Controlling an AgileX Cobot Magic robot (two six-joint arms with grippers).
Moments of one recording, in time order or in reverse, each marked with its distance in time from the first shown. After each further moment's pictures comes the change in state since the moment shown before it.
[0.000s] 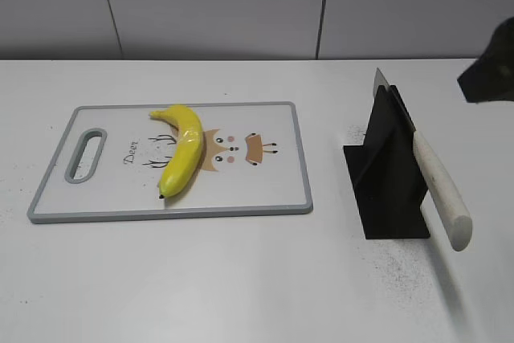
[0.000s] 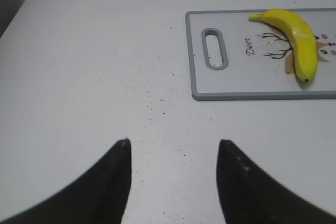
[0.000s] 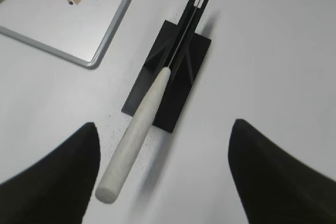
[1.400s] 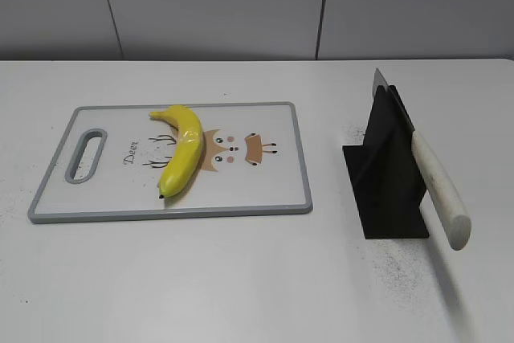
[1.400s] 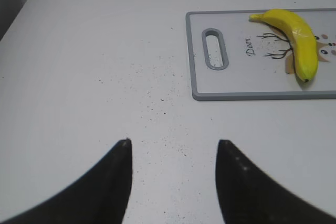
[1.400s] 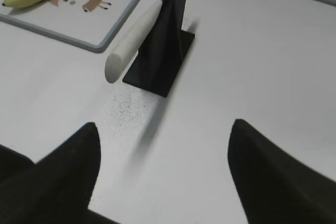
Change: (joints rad) left arm 0.000 0.000 0.000 0.003 0.000 0.000; right arm 0.000 -1.083 0.487 0.008 0.167 -0.022
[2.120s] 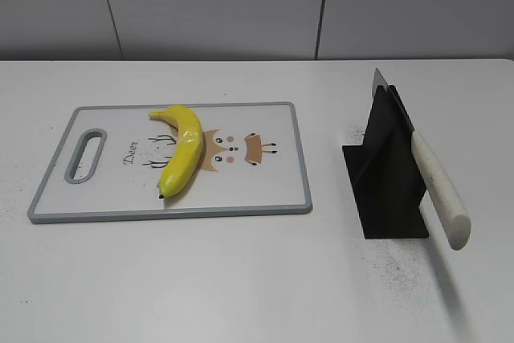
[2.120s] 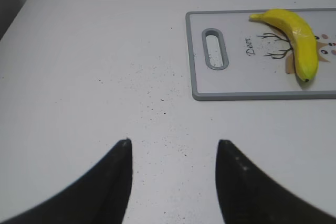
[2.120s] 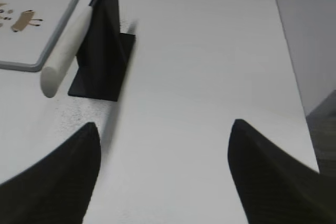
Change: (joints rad) left arm 0.000 0.000 0.000 0.000 0.000 0.000; right arm -0.283 -0.028 0.006 0.001 0.000 0.000
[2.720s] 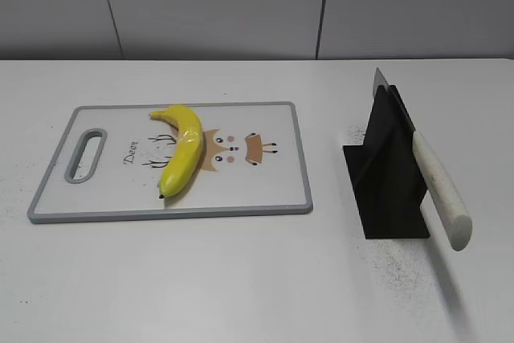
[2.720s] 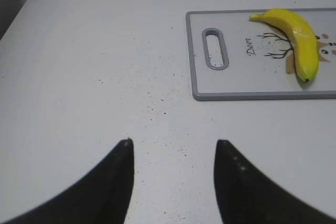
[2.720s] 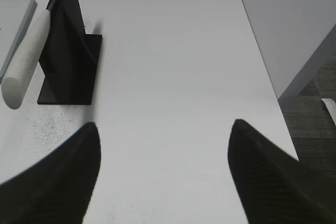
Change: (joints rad) left arm 0.000 0.000 0.000 0.000 0.000 0.000; right arm -0.126 0.000 0.000 0.000 0.000 0.000
